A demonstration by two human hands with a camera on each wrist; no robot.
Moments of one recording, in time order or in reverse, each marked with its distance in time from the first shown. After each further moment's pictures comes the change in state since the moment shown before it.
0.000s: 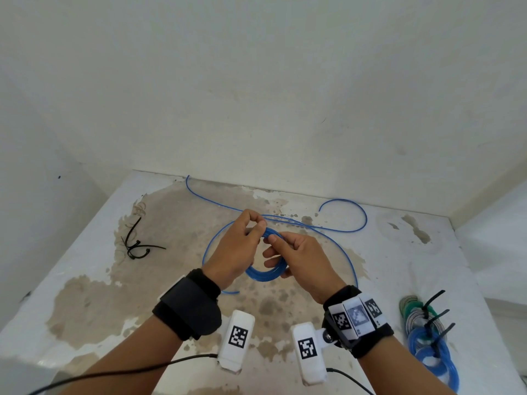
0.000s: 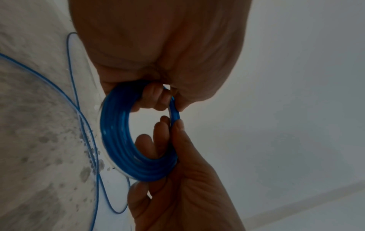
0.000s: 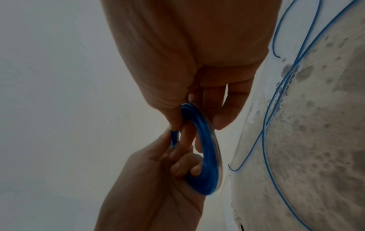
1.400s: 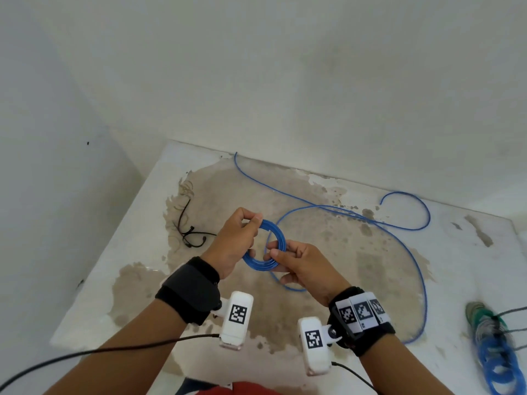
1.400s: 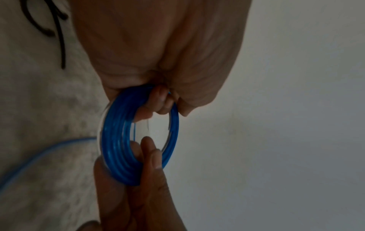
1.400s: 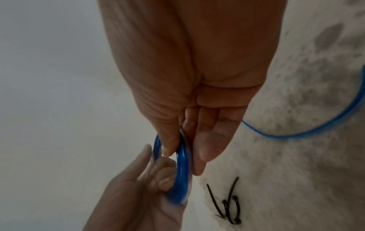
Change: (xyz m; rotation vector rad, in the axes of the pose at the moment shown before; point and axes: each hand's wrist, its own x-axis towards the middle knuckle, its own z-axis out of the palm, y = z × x) left_hand 0.060 -0.099 -0.182 -0.255 -0.028 -0.288; right_hand 0.083 0.027 0.167 0.131 -0.154 0.290
